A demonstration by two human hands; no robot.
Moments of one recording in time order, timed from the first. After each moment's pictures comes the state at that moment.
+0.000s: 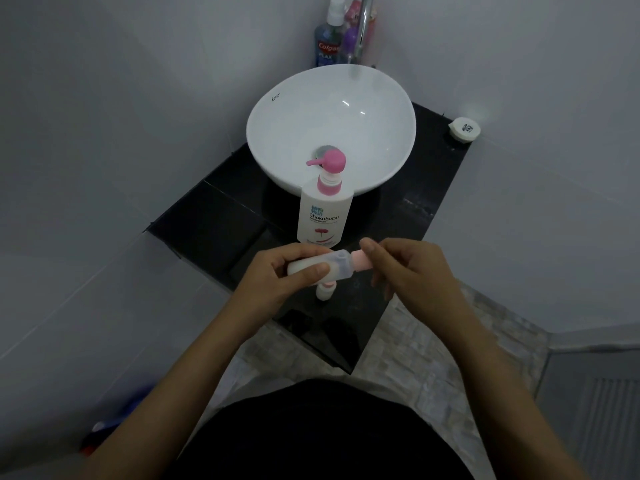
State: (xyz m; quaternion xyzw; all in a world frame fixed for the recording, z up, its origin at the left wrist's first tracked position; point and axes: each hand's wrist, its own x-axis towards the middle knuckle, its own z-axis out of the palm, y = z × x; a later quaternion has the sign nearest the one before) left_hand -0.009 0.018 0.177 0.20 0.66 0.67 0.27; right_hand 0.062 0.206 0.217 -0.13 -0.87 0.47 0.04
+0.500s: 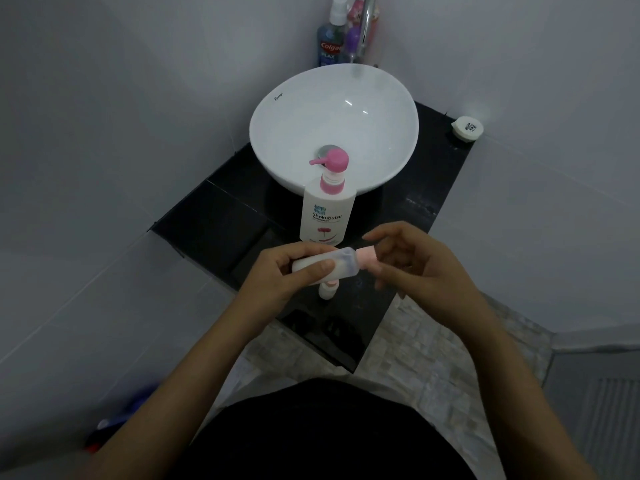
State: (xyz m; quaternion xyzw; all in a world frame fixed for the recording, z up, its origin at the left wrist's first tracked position) left_hand -0.007 0.020 0.181 0.19 0.66 0.67 0.27; right_hand 0.070 0.218 0.222 -0.05 -0.83 0.56 0.00
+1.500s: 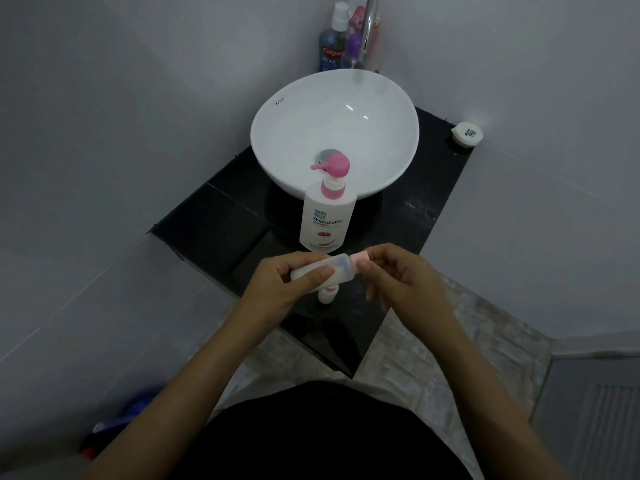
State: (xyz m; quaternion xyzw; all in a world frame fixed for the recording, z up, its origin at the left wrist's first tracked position) left_hand -0.003 0.023 0.180 0.14 0.66 0.68 0.27; right_hand 0.066 0.198 0.200 -0.12 -0.83 0.54 0.03
